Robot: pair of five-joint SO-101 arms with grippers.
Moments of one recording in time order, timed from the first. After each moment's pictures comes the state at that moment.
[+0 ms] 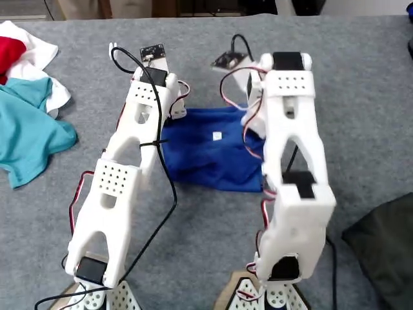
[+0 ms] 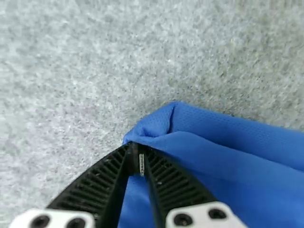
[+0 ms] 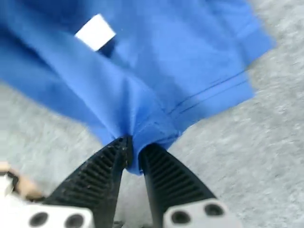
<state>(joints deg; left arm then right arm) 11.3 64.2 -68.3 89.3 19.1 -5.3 22.9 -22.3 101.2 38.3</state>
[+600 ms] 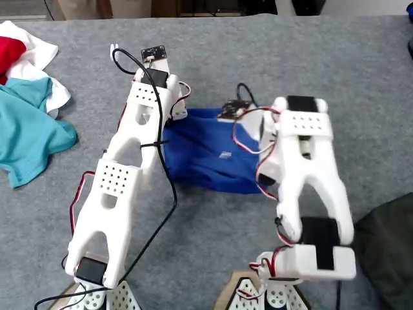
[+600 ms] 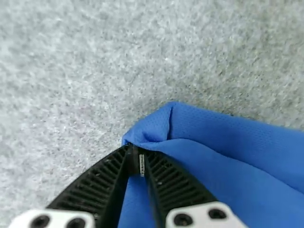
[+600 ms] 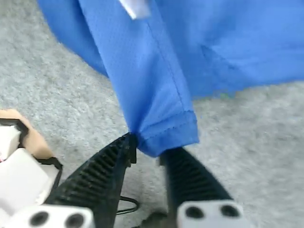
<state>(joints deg) 11.3 66.3 -69.6 89.3 19.2 0.6 -2.5 17.1 90.3 51.3</state>
